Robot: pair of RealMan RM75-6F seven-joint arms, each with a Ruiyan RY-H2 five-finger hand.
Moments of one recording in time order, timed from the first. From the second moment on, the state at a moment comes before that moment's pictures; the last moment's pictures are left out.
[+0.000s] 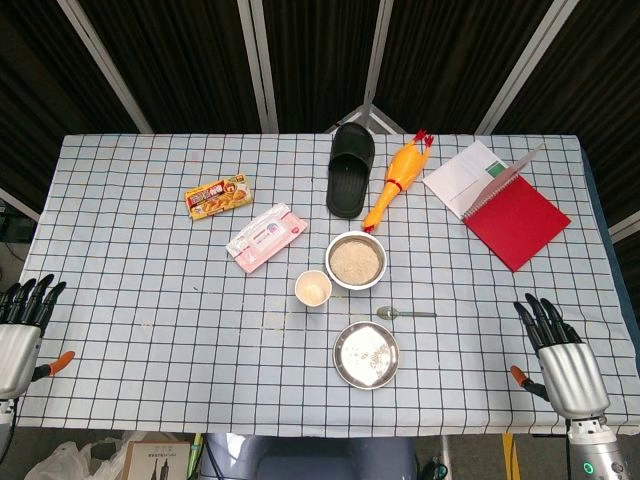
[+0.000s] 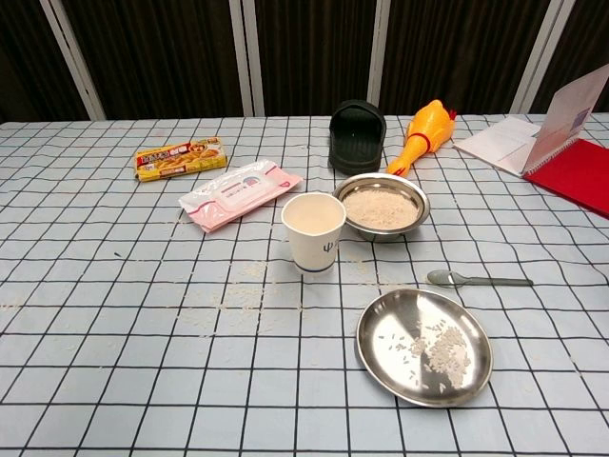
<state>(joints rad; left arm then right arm) -0.08 -1.16 -0.02 -1.56 1.56 1.53 0.16 0.06 -1.20 0.01 -1.58 -1.66 1.55 -0.15</state>
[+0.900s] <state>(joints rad) -0.08 -1.17 -0.02 -1.56 1.56 1.53 0.16 0.20 -1.29 0.11 -1.62 -1.55 1.37 -0.24</state>
